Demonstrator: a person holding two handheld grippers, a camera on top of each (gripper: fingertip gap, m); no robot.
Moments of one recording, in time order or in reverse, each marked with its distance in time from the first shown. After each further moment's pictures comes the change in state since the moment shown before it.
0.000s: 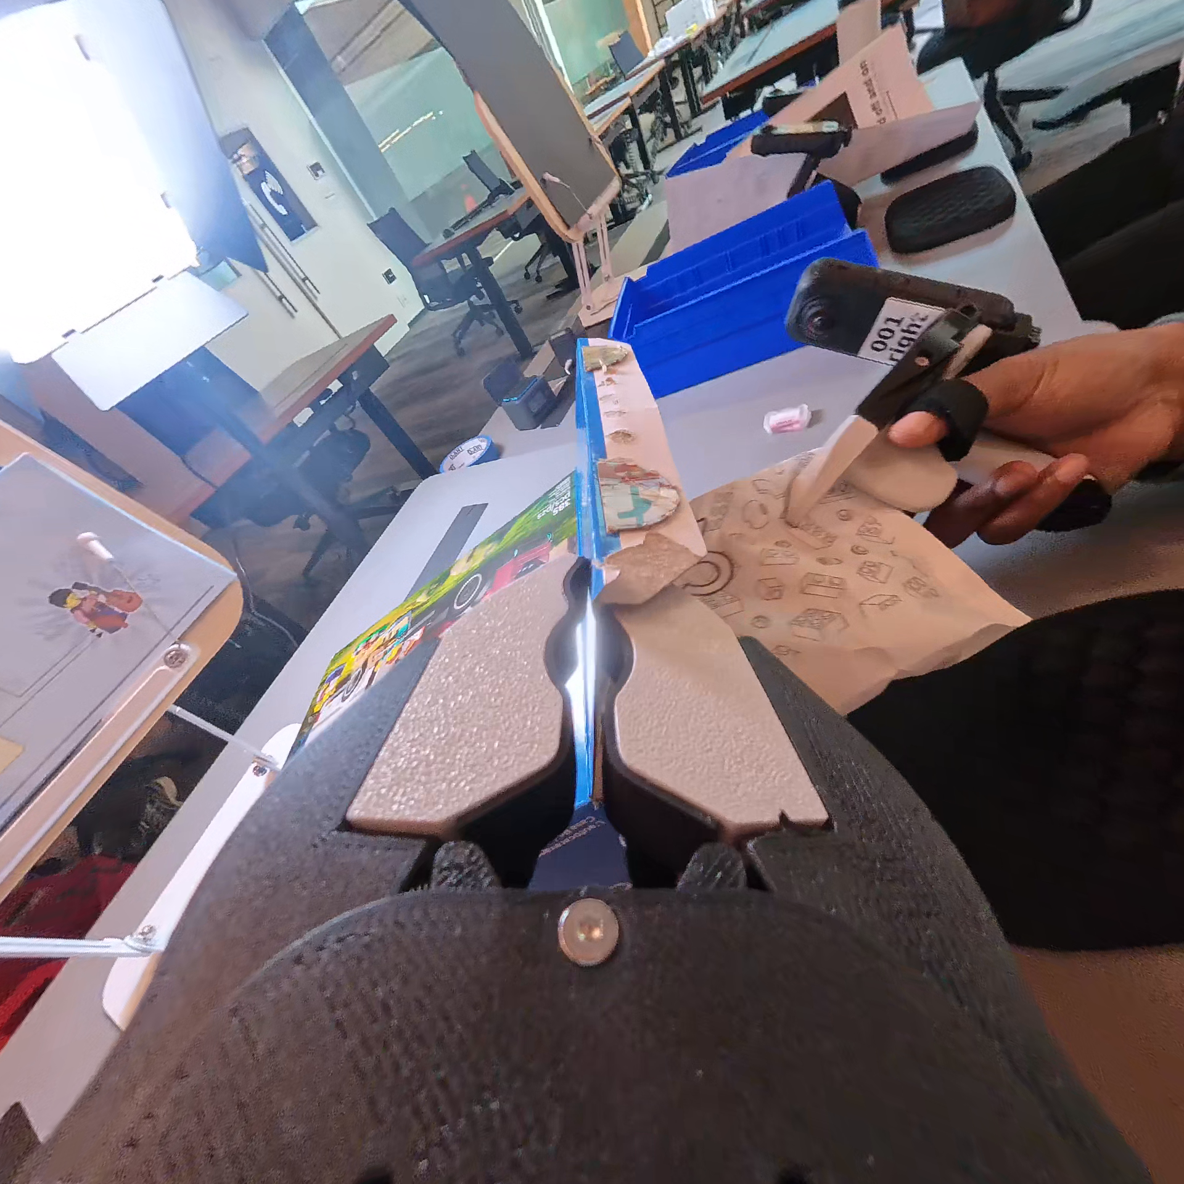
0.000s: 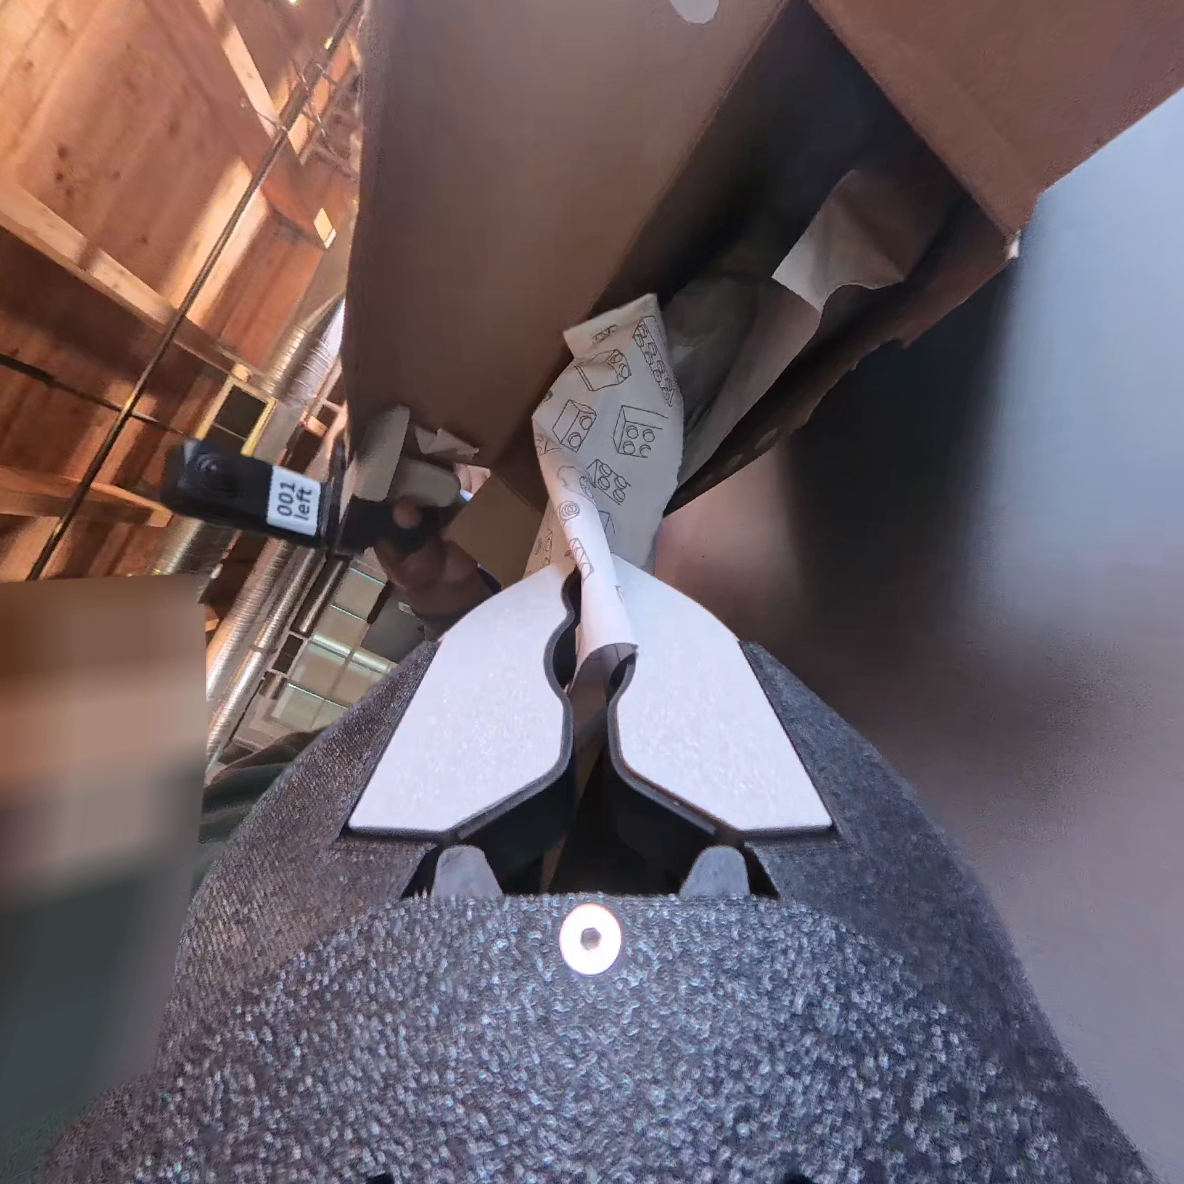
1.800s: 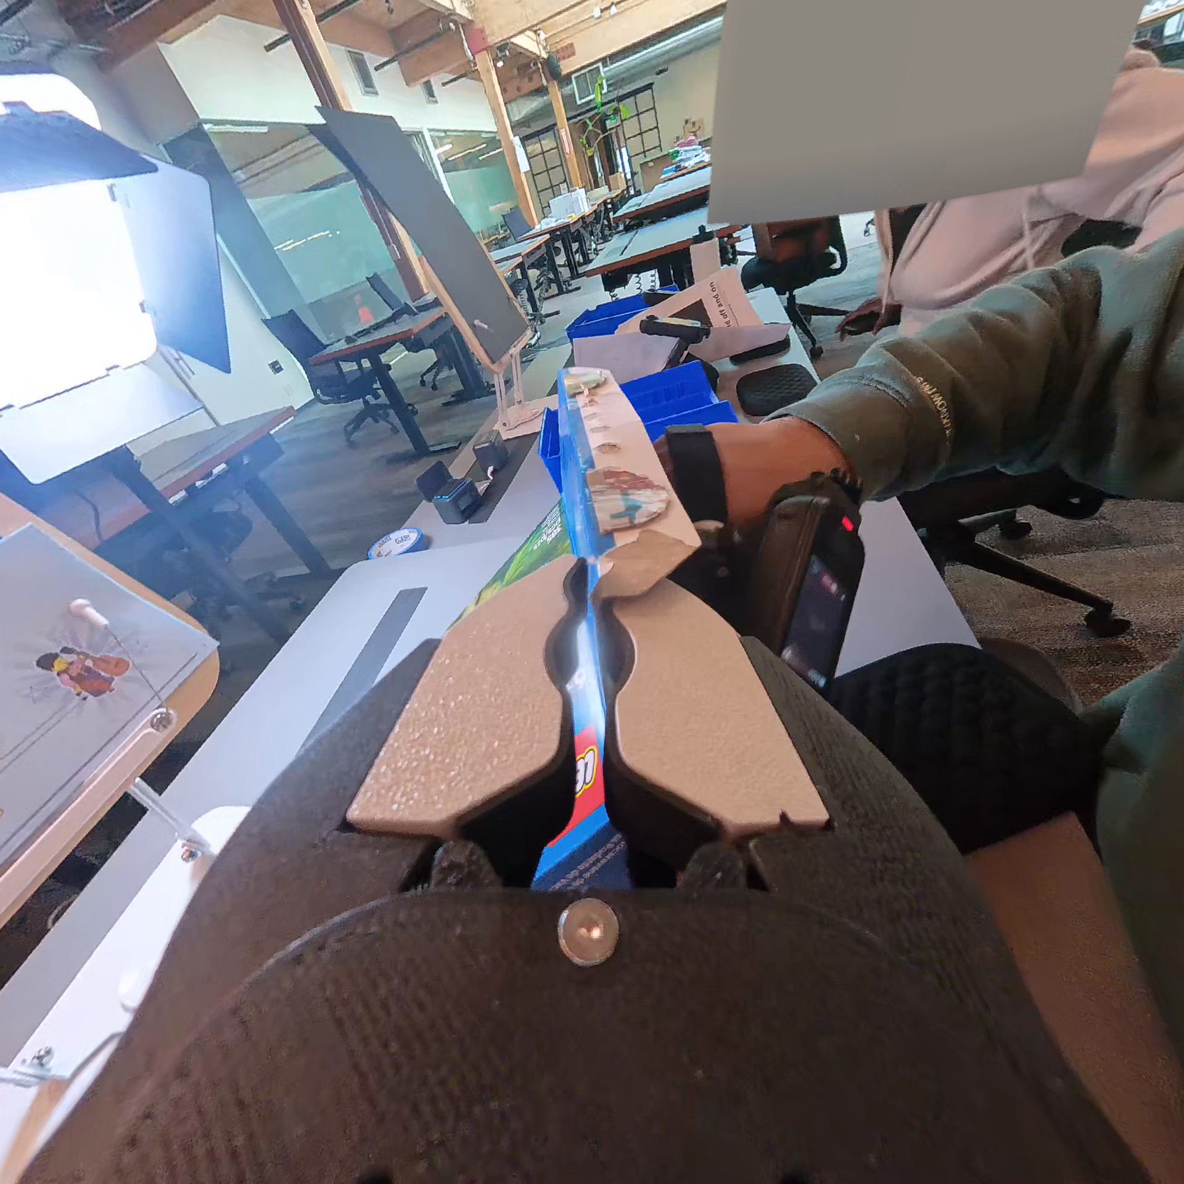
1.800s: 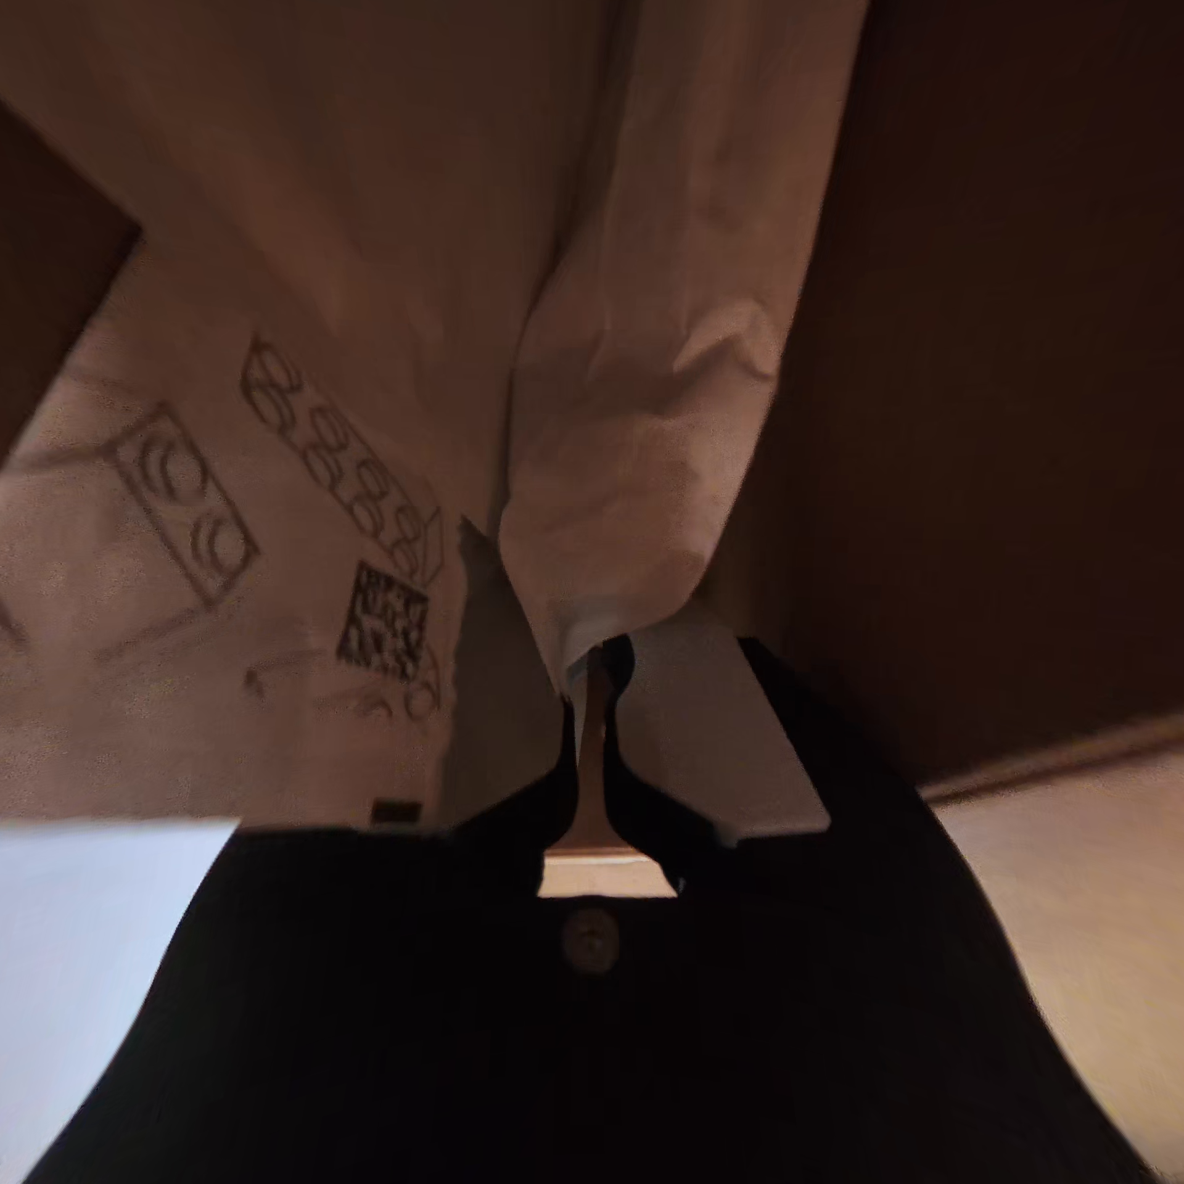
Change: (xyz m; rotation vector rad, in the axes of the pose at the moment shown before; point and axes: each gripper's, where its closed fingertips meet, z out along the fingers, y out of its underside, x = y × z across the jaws) left arm -0.034 -0.047 -0.068 0.188 0.194 -0.131; right arm 0.011 -0.048 0.105 -1.138 1.132 -2.162
